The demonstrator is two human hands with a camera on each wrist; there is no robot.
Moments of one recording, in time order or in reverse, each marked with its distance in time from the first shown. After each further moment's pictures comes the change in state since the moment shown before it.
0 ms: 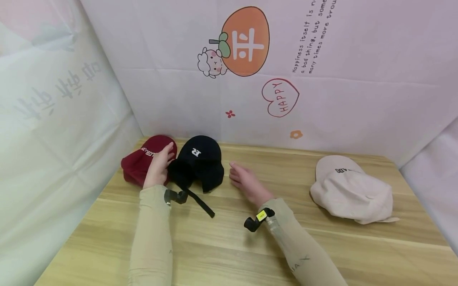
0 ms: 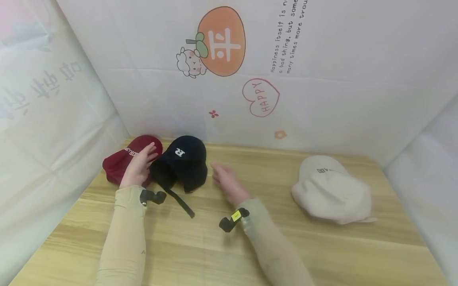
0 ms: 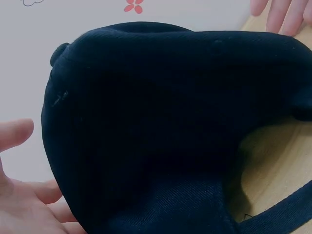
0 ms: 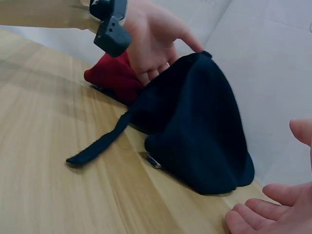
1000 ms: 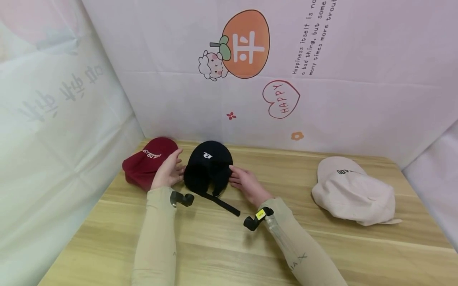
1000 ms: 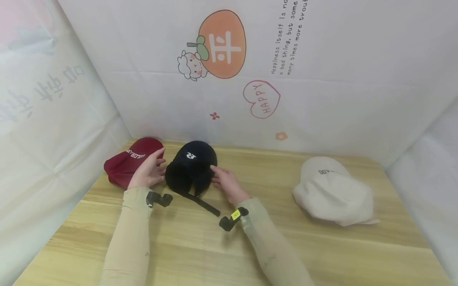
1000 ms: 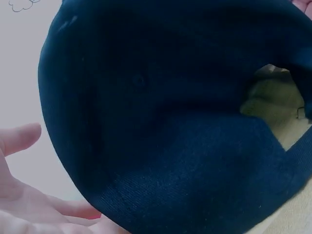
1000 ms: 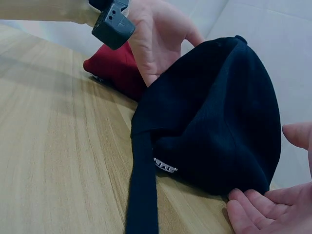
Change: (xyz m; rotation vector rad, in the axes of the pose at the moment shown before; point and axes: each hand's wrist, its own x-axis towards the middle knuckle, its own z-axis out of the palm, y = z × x) left_hand 0.000 -0.010 0.010 -0.170 -0.115 -0.244; right_hand 0.008 0.004 0.005 0.042 0.076 0.041
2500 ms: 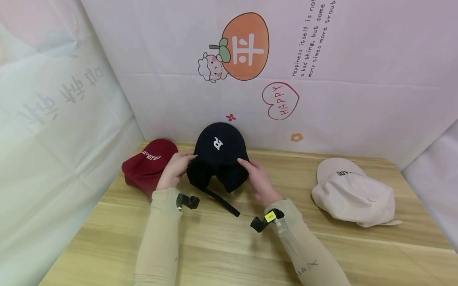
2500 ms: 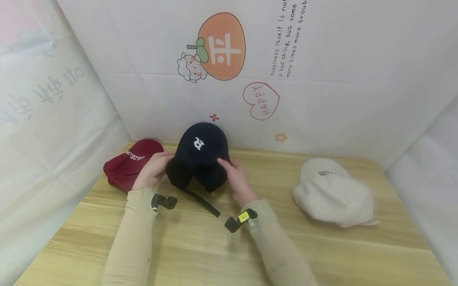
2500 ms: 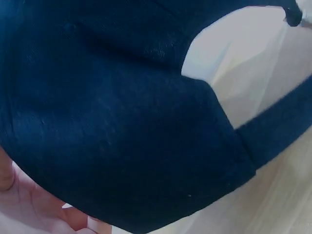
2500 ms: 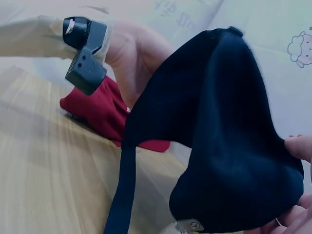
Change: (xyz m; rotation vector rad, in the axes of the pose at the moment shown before) left_hand -0.007 -0.001 0.030 0.495 -0.057 0.368; right_hand -0.023 -0.036 -0.009 -0.020 0.141 -0.106
